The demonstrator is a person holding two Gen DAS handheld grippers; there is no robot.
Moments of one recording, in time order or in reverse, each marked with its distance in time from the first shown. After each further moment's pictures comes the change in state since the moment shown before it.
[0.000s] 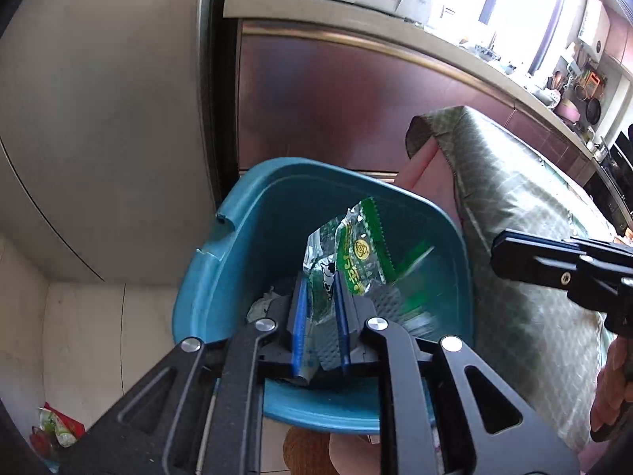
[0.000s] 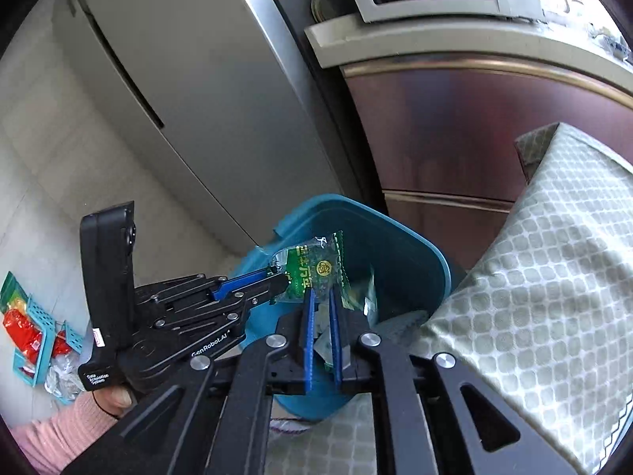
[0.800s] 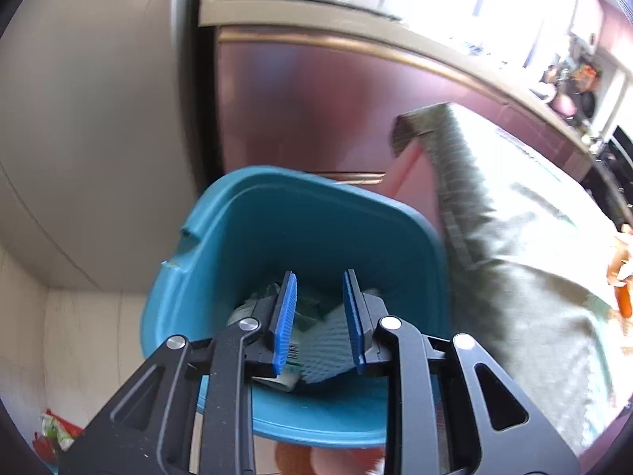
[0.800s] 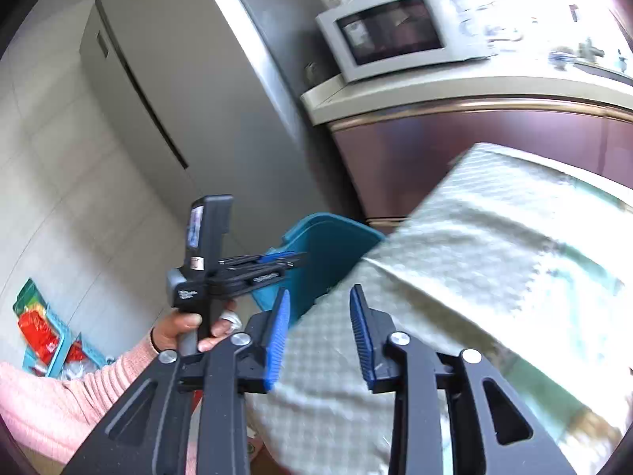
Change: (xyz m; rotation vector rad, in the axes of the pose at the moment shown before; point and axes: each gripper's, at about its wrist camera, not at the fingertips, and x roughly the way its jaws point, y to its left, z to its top) left arm -0.005 -0.037 0.001 0.035 -0.028 -0.027; right arm -0.171 -0.021 -0.096 0.025 -0.256 -0.021
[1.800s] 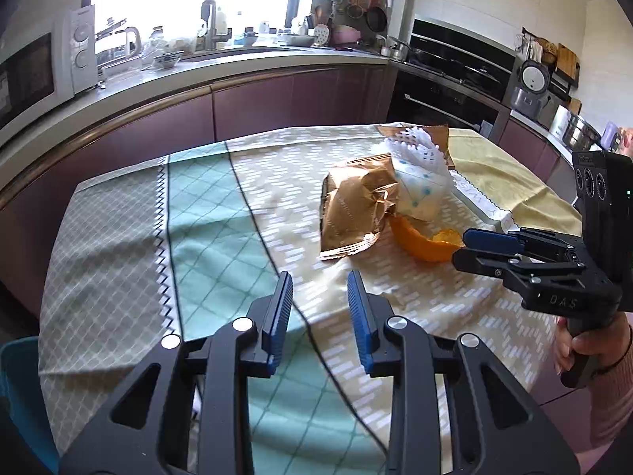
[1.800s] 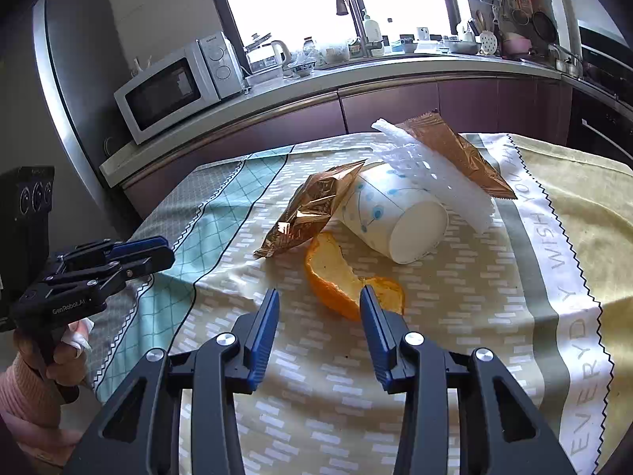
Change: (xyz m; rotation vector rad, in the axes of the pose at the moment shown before) left arm -0.038 -0.362 -0.045 0.598 -0.010 -0.469; right arm -0.147 -0.160 -0.099 0.256 -0.130 -0.572
